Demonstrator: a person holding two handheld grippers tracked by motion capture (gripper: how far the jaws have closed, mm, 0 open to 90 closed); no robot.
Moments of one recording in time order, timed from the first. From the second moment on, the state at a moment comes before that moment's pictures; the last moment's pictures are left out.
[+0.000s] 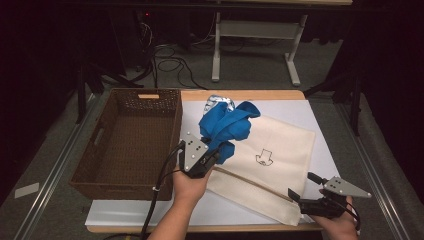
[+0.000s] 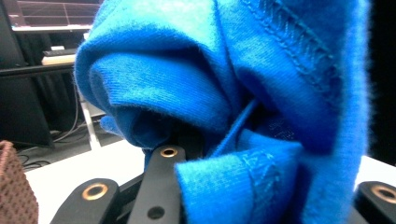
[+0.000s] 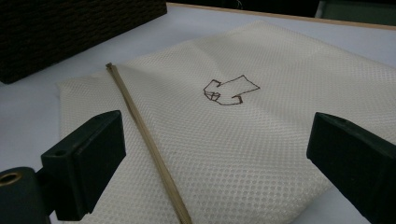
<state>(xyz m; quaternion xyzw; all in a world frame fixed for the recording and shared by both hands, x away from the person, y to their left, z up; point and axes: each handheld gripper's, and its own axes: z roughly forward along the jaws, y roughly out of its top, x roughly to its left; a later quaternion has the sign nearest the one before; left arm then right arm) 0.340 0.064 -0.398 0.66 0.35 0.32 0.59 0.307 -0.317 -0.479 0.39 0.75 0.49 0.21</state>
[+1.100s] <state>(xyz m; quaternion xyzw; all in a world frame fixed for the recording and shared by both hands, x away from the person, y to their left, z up) 0.296 0.068 -0.445 0.69 0.34 0.26 0.59 0.306 -0.316 -0.479 0.39 0.75 0.49 0.21</state>
